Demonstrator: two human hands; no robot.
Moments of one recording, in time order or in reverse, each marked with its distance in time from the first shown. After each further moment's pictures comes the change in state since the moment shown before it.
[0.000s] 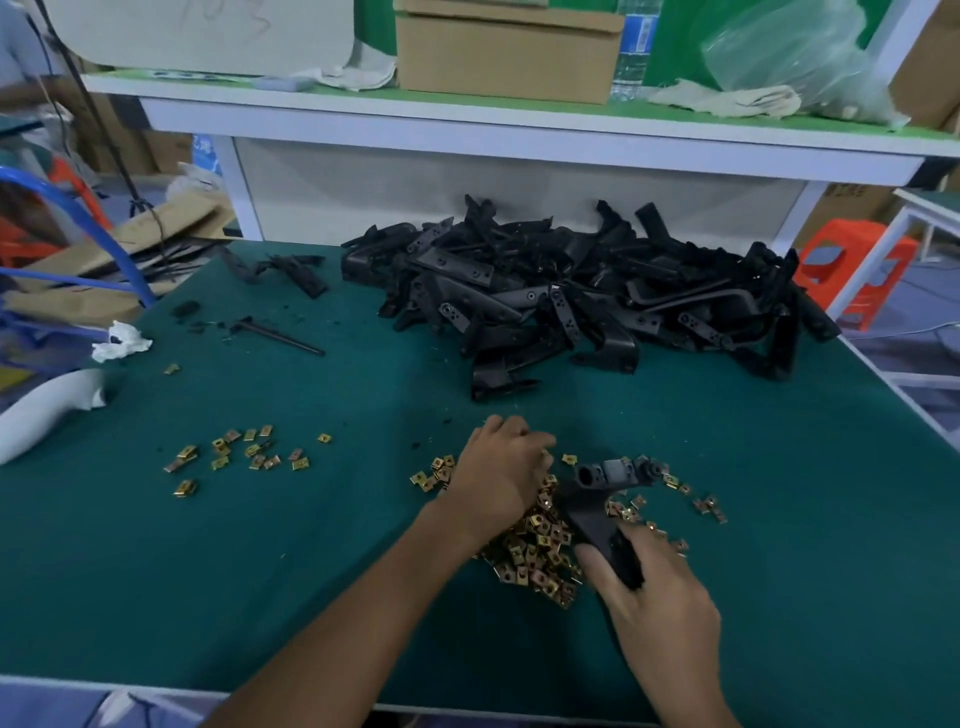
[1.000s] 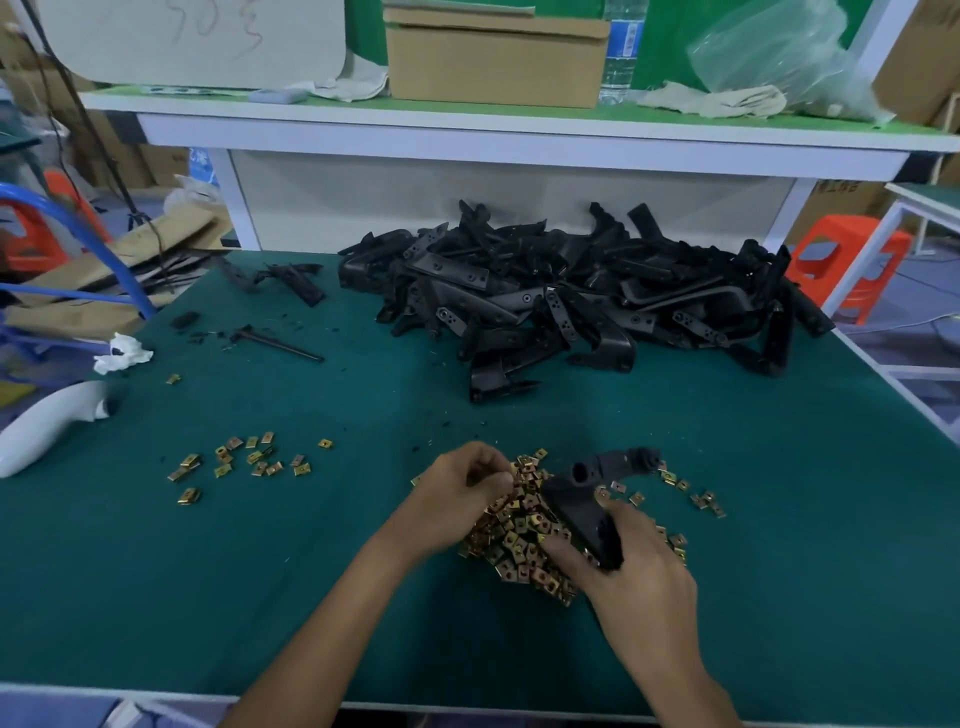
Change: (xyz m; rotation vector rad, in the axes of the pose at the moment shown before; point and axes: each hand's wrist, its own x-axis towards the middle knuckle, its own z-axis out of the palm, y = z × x) left_hand -0.043 -0.029 -0.020 -0.775 -0.066 -0.294; right_hand 0.011 -0.021 -0.001 0.081 -0.062 0.004
